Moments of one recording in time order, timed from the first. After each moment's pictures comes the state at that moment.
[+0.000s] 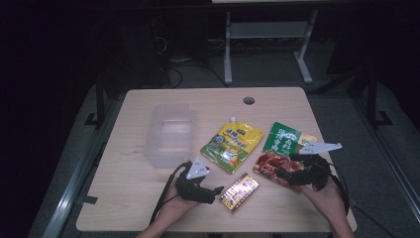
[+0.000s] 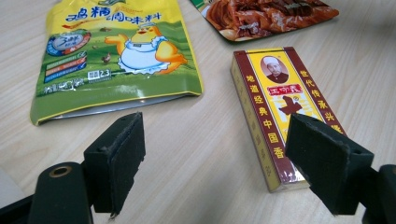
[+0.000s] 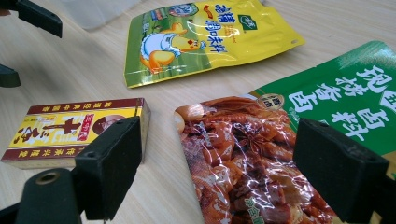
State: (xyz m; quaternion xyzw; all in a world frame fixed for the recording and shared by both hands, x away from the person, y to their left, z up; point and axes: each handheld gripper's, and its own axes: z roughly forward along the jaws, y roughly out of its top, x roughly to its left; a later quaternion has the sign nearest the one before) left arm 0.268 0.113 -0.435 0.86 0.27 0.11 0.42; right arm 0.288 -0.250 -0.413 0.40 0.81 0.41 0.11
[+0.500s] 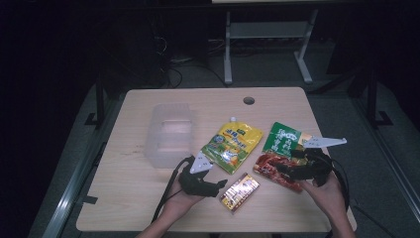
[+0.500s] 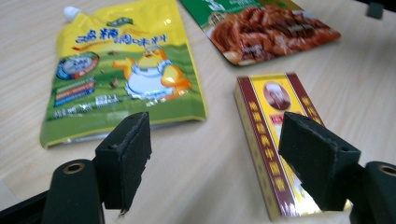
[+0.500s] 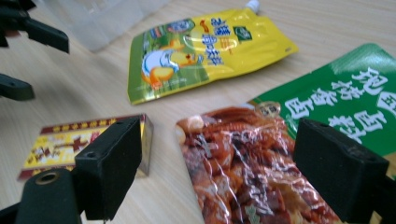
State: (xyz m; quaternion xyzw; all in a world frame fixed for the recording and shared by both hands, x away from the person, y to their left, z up) left arm 0.277 0.102 -0.423 0.85 0.28 0.12 0.43; right arm 0.298 -0.255 -0.404 0.42 0.79 0.43 0.10
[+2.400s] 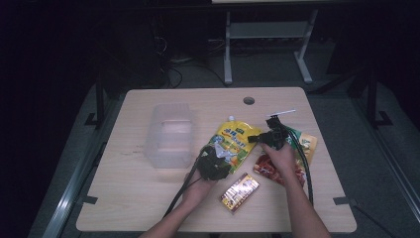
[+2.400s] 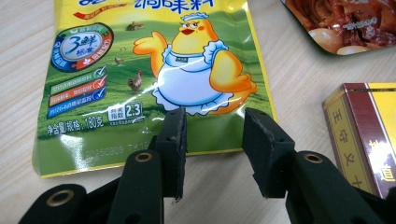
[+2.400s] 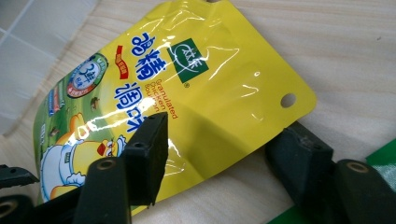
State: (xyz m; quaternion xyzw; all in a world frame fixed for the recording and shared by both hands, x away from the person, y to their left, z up) left arm 0.327 0.056 -0.457 0.87 0.34 0.15 0.32; right arm 0.444 -0.193 -0.466 0.53 0.75 0.38 -0.02
